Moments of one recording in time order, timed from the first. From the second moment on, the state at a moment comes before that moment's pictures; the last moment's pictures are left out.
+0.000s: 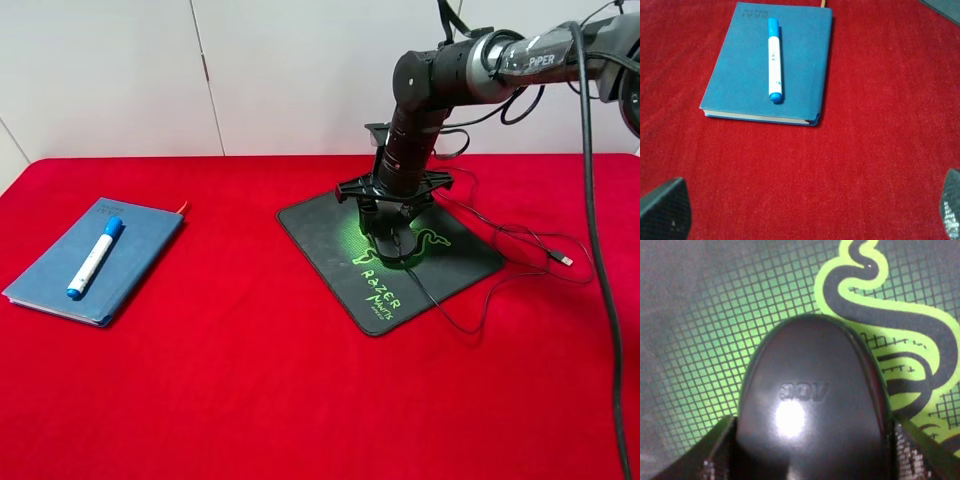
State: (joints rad) left arm 0.00 0.00 -0.49 -0.07 1.05 0.14; right arm 0.43 2.28 -1.73 0.07 0.93 0.17
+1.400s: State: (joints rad) left arm 0.00 0.00 -0.49 -0.07 1.05 0.14; right arm 0.46 2.02 -1.91 0.07 1.22 0.14
